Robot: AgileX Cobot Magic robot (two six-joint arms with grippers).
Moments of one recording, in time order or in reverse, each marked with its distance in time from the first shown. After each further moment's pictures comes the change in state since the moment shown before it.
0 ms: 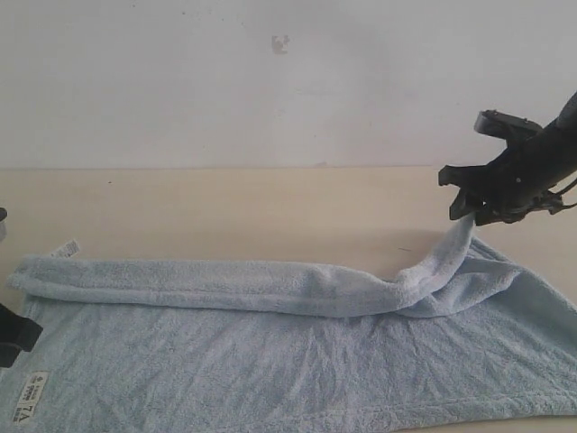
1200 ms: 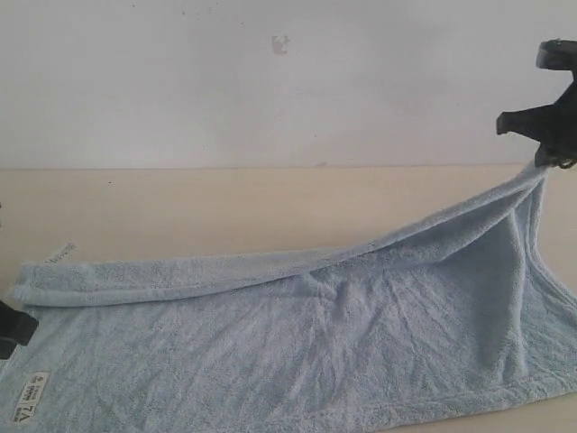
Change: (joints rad) left arm 0.000 -0.034 0.000 -0.001 0.000 0.001; right arm -0.034 -0.215 -0.003 -0.514 0.031 0.420
